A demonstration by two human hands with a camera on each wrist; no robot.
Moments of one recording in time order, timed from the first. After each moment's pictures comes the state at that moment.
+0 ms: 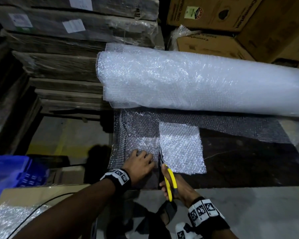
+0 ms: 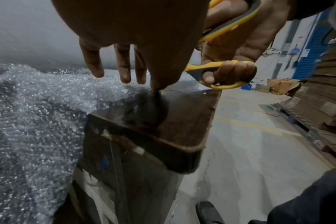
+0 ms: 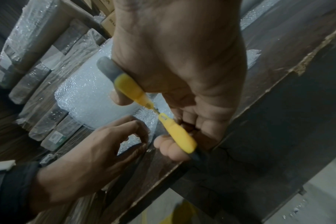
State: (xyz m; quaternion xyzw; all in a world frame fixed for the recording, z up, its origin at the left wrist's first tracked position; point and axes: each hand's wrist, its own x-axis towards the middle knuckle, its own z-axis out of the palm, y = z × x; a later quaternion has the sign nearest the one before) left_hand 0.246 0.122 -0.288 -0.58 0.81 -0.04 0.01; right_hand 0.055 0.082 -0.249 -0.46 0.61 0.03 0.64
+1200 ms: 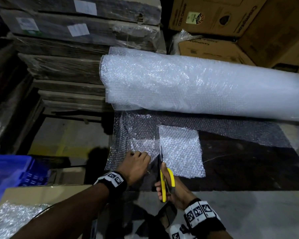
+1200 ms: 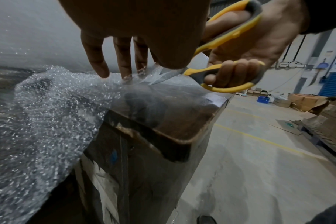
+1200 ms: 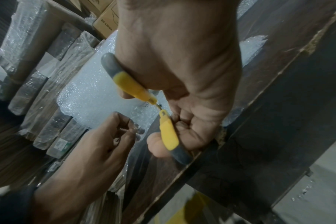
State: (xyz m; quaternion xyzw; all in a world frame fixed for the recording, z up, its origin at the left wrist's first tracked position) left_hand 0.252 0.130 -0.277 -0.65 0.75 -0.06 -0.08; right_hand 0.064 0.095 -0.227 -0.40 0.60 -0.01 0.69
